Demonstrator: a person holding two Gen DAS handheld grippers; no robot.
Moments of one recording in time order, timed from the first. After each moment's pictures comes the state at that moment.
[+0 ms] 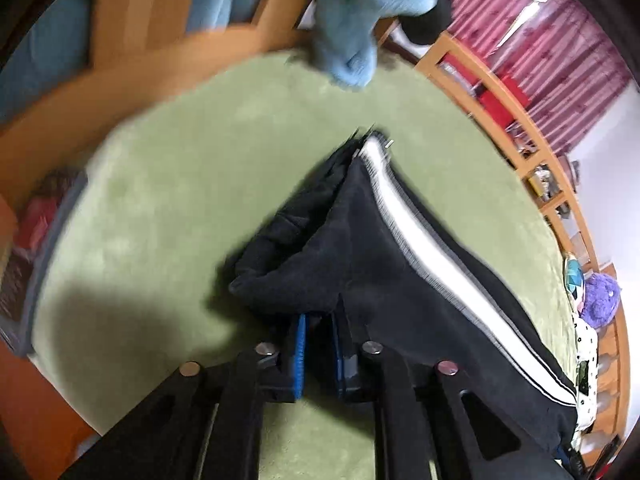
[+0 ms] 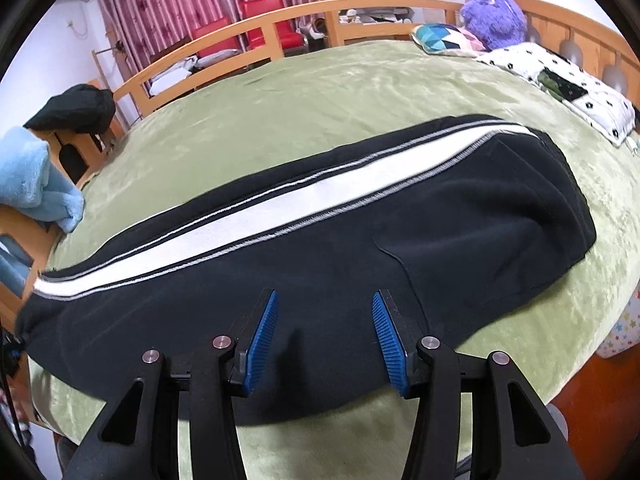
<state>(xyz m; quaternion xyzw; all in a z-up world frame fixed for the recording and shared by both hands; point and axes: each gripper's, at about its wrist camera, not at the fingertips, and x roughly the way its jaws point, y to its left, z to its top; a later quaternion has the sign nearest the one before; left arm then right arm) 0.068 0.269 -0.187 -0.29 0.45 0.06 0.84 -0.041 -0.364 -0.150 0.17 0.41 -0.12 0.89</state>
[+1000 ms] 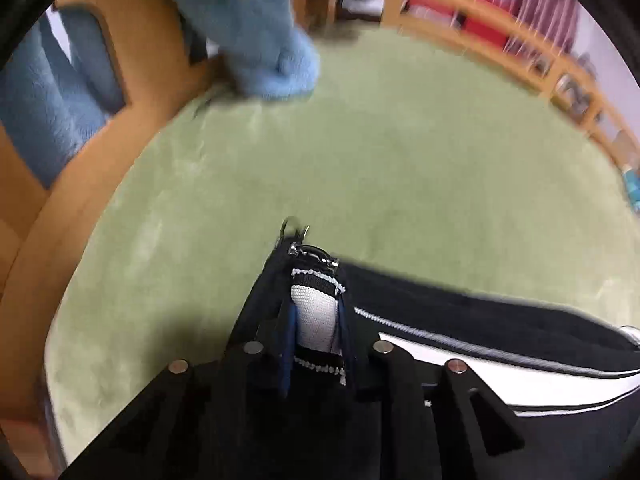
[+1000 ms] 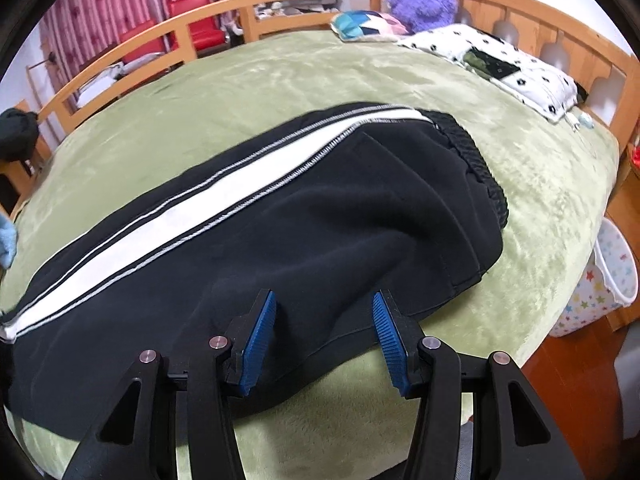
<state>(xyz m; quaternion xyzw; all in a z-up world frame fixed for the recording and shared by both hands) 0.226 0.229 -0.157 -0.08 0.45 0.06 0.89 -0.040 -0.453 -0.167 0.17 0.43 -0.25 0.85</state>
